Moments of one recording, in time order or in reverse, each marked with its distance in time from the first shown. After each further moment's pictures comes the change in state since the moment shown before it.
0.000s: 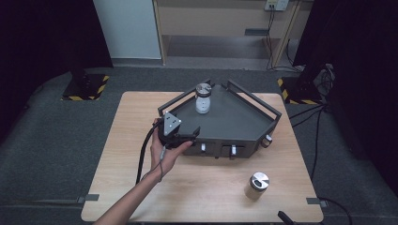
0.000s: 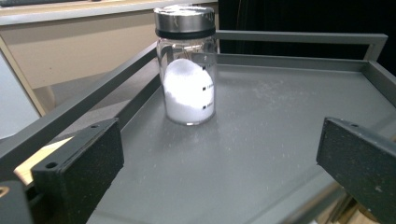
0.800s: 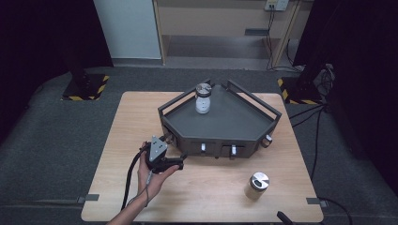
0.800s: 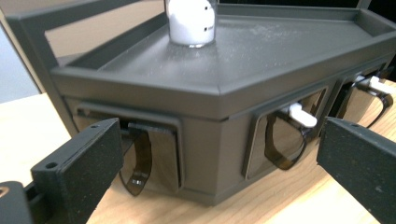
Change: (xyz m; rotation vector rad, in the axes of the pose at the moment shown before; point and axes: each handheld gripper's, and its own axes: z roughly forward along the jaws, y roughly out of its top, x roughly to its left) left arm 0.000 -0.056 -0.045 0.053 -0.002 -0.036; right arm 0.000 0.000 0.001 0.006 0.010 -0.009
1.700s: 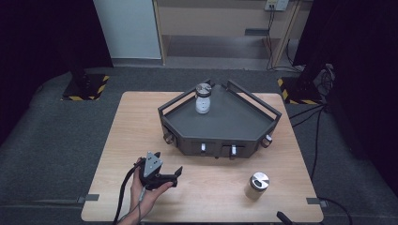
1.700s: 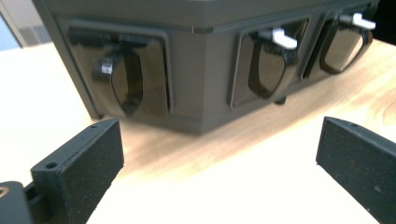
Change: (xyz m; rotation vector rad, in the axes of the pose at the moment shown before) left arm -0.006 -0.021 -0.033 0.118 -0.022 -0.027; right arm -0.001 0.000 0.000 0.004 0.006 -0.006
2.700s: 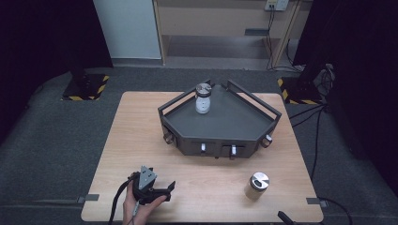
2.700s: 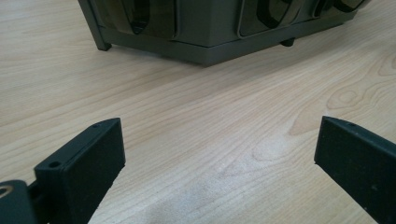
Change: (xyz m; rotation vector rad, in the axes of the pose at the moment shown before) left arm -0.008 -0.015 -0.021 0.115 0.027 -0.033; right arm -0.002 0.000 -0.001 0.000 -0.006 -0.007
